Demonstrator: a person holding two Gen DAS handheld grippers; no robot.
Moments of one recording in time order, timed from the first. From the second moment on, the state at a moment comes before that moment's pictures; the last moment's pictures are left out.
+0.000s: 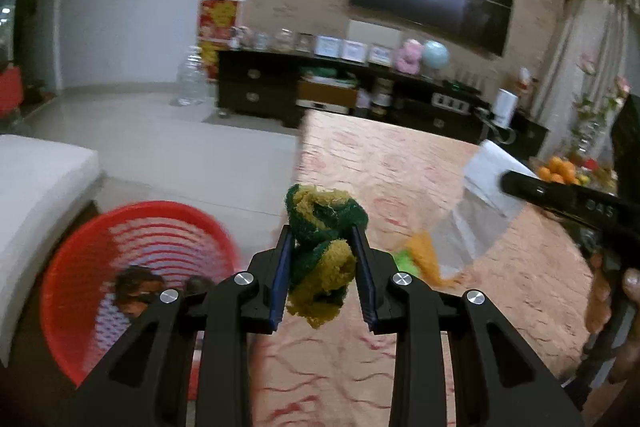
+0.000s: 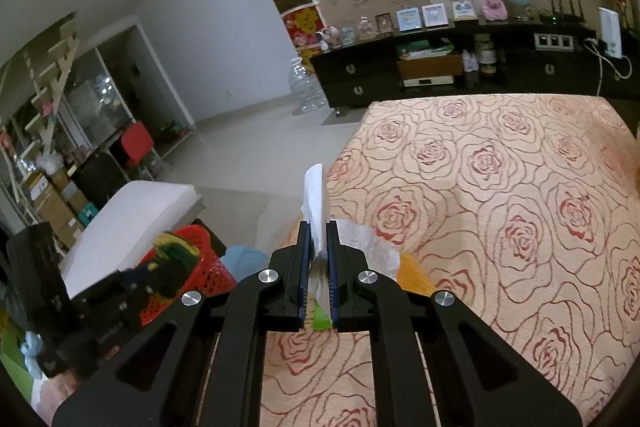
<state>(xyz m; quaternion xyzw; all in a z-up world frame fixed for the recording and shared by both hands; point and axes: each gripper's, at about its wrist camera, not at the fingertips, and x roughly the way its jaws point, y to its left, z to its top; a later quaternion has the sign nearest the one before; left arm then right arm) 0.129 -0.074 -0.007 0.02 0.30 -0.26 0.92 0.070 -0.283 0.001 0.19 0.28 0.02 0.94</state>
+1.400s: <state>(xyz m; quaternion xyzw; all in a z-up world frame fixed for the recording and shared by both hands) 0.178 0.049 -0.016 0.00 0.33 -0.05 0.94 0.165 -0.112 0.029 0.12 0.30 0.24 0.92</state>
